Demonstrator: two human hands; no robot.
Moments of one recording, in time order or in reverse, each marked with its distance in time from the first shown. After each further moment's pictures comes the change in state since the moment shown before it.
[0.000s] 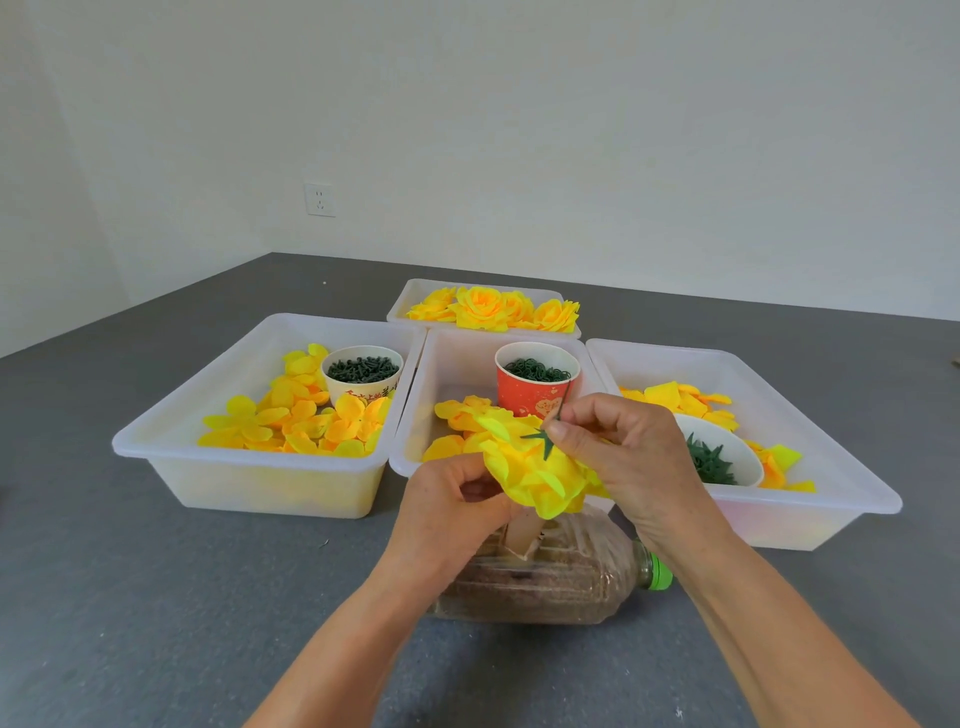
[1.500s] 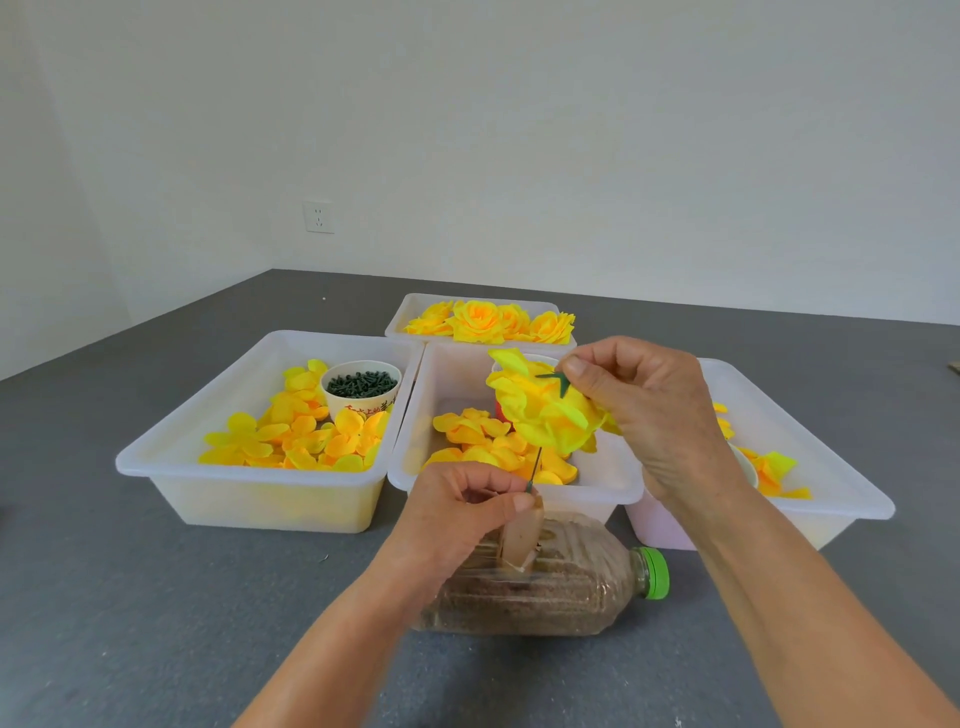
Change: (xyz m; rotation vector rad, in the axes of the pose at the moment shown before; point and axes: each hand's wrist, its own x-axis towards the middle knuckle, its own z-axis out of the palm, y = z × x) left_hand 0.002 0.019 0.000 -0.147 -0.045 -0.133; right_hand 0.024 -0.032 -0.013 0.140 0.117 -0.052
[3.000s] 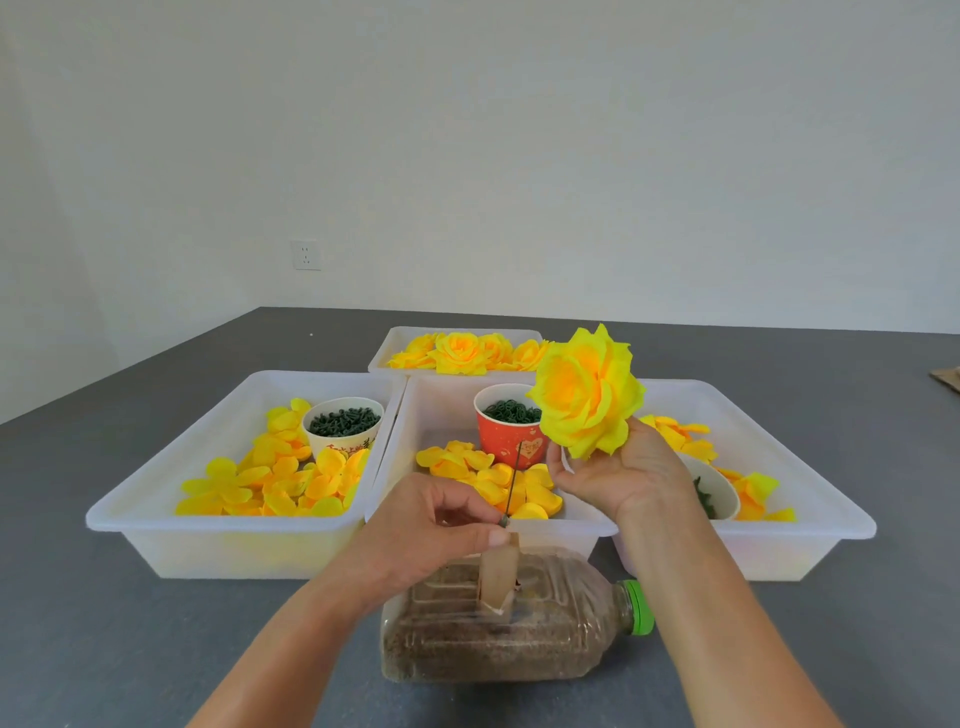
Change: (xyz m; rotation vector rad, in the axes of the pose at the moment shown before) left_hand 0.016 0.017 -0.017 0.263 -0.183 0.053; right_hand 0.025 0.034 -0.008 1.068 0.230 0.853
